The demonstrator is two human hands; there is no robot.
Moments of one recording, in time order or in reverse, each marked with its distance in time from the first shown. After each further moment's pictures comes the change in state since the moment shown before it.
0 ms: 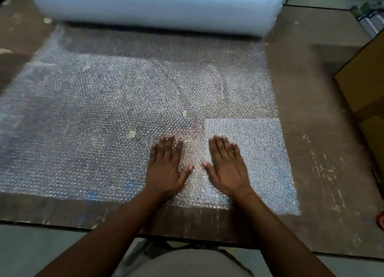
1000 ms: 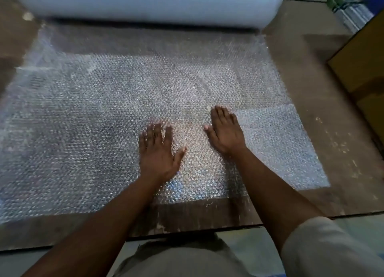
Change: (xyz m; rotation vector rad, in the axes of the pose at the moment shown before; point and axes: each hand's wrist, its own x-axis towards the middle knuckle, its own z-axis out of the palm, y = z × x) left_hand 0.019 -0.148 -0.034 0.013 -0.091 -0.024; right_hand 0.114 -0.095 -0.006 0.083 0.026 0.178
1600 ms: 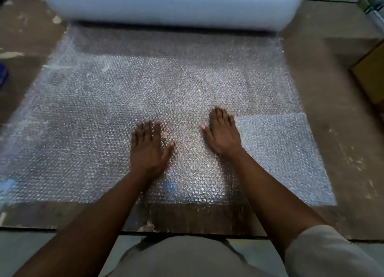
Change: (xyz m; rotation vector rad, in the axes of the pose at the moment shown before) left_hand 0.003 -0.017 -0.004 -0.085 0.063 -0.120; right_hand 0.018 -0.002 0.003 0.022 -0.054 -0.021
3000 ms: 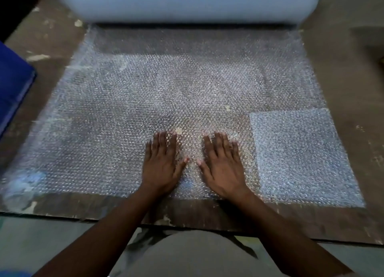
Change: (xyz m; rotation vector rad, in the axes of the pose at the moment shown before) left_hand -0.058 -0.011 0.004 0.055 0.046 0.097; right_hand -0.111 -0.069 0.022 -0.046 -0.028 -0.109
